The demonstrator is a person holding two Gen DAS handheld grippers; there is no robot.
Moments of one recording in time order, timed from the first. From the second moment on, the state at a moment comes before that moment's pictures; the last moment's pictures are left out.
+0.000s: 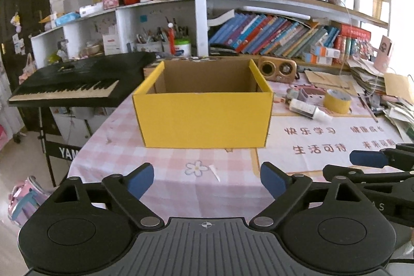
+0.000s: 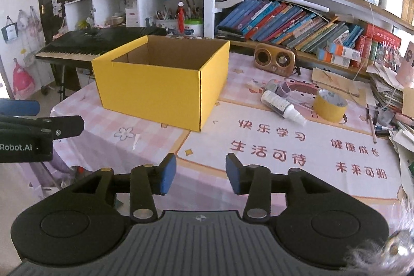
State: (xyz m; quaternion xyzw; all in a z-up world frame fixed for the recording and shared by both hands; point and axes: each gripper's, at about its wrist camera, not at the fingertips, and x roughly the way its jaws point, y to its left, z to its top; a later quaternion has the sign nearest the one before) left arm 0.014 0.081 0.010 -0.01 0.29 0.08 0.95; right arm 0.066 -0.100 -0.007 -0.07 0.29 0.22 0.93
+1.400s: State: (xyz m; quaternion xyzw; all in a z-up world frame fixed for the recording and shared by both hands) left arm 0.113 -0.022 -0.013 0.01 0.34 -0.07 0.94; right arm 0.112 -0.207 -0.025 -0.04 0.35 0.06 0.93
